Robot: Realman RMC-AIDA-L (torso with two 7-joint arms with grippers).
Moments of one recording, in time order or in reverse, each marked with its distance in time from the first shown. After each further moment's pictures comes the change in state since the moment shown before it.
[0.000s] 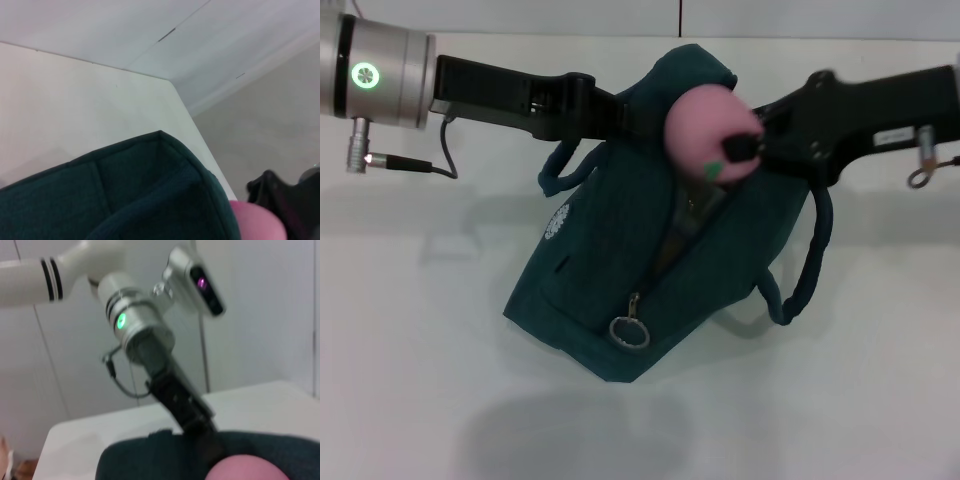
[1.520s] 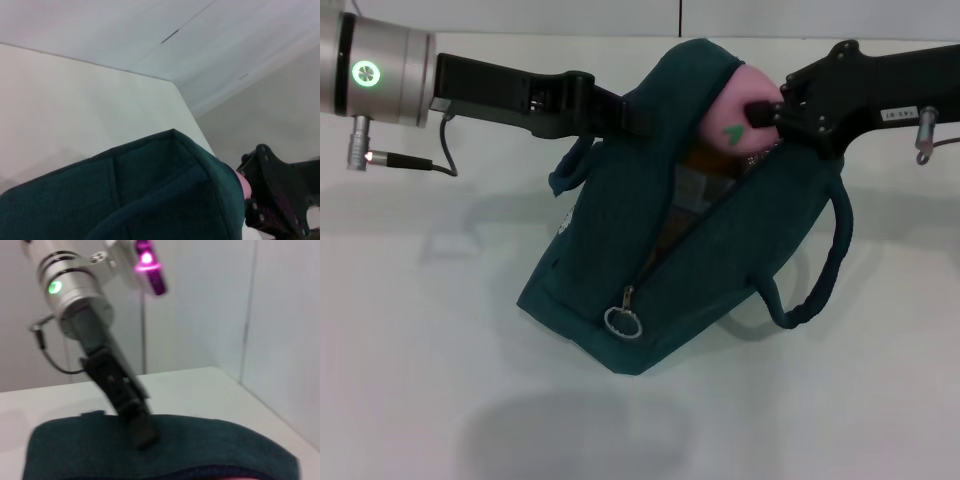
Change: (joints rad) left arm -0.003 0.001 0.000 -0.001 0.005 -0.008 0.000; right arm -0.111 0.006 -0.106 -0.238 -0.056 0.188 0.088
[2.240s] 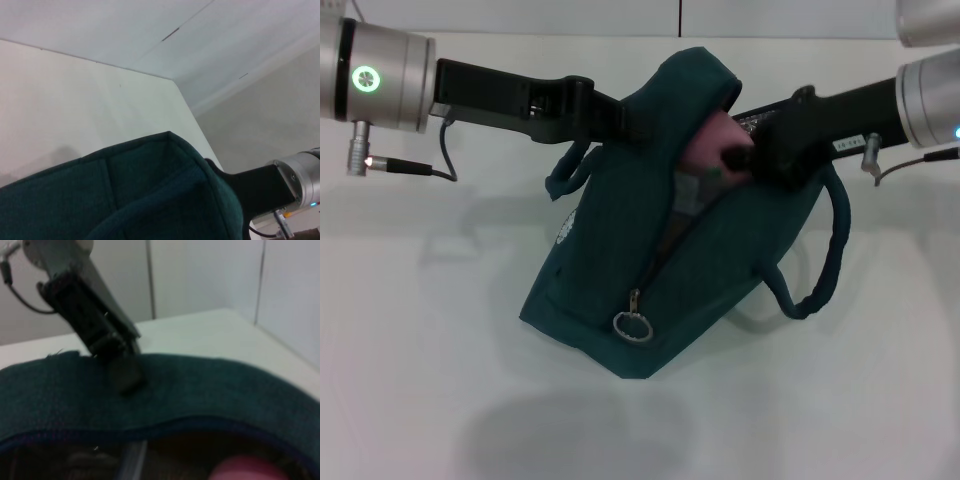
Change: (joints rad) left arm 0.006 -0.003 0.000 -0.005 0.001 0.002 0.001; right arm 0.153 -0.004 -0.052 0.238 -0.125 0.064 0.031
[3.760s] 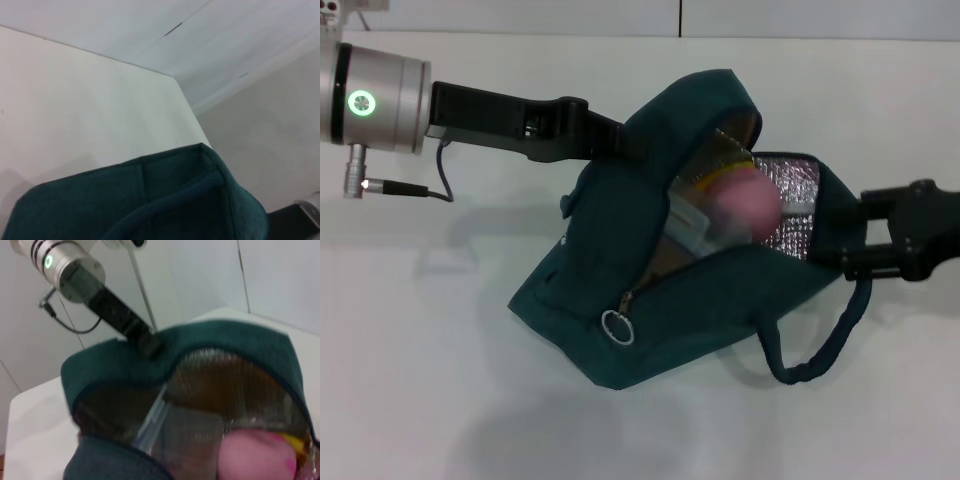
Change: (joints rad) left arm 0.035 -0.010 0.002 -0.002 -0.005 0.006 0.018; right arm -0.325 -0.004 0.149 -0.158 0.108 -0.260 0.017
